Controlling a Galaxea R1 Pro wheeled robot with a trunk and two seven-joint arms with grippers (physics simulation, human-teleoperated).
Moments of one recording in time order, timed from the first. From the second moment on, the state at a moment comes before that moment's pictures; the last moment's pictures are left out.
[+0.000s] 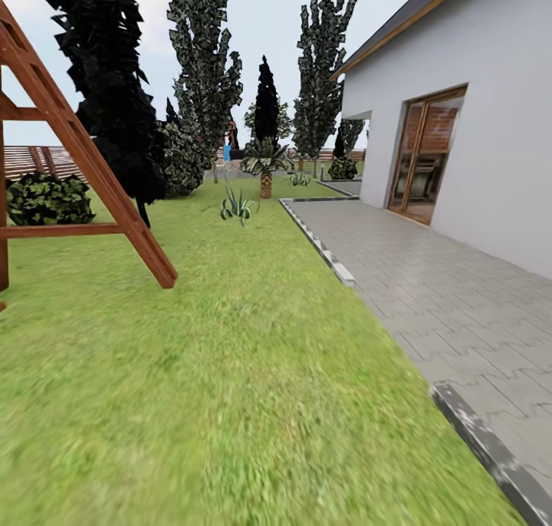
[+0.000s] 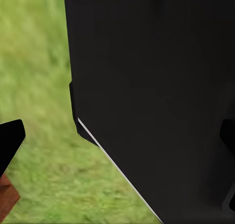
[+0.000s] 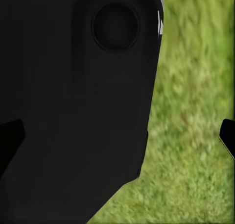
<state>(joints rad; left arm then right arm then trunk) 0.07 0.04 0.01 0.00 0.00 0.01 -0.07 -0.07 -0.02 0.01 0.08 0.08 0.00 0.02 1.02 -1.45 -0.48</state>
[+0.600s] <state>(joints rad) 0.07 0.04 0.01 0.00 0.00 0.01 -0.07 -0.07 -0.02 0.01 0.08 0.08 0.00 0.02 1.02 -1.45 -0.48</state>
